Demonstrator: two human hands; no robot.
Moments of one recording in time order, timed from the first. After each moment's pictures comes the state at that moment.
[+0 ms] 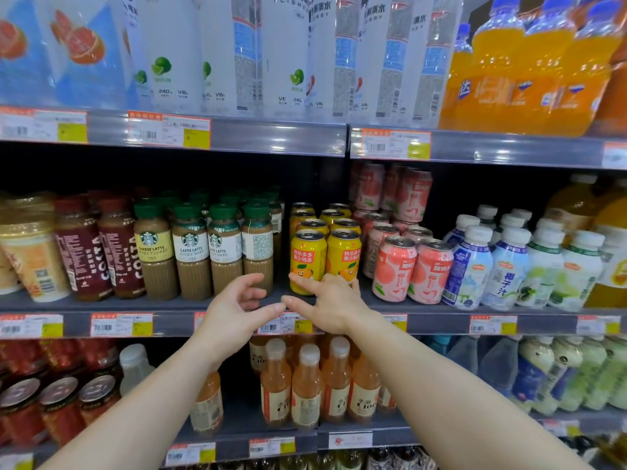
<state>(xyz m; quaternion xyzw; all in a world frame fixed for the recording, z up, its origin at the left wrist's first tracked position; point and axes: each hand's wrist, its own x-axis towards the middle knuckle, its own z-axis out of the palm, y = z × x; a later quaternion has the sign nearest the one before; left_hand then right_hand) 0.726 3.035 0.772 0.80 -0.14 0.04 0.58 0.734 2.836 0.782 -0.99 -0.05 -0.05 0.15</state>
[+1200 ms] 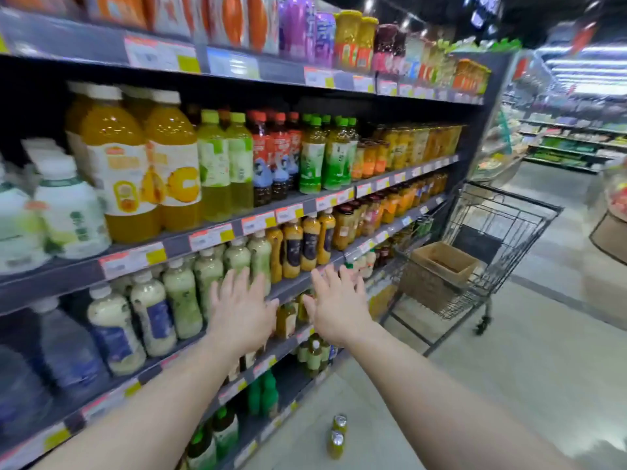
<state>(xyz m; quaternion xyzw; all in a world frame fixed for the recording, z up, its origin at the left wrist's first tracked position) 0.461 2.344 0.702 0.90 -0.43 0.02 0.12 0.332 2.232 0.709 -0.93 0.36 -0.06 0.02</state>
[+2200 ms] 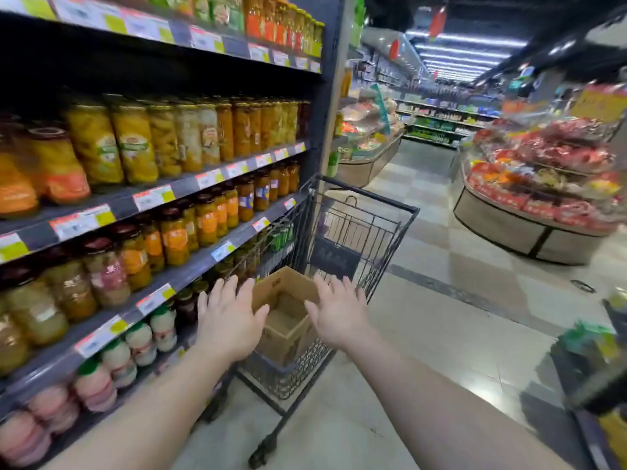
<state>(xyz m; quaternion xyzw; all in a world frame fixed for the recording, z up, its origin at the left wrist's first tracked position) 0.213 1.614 0.660 0.82 -0.55 -0.05 0.16 0.038 1.542 0.679 -0.83 0.55 -0.05 0.08</state>
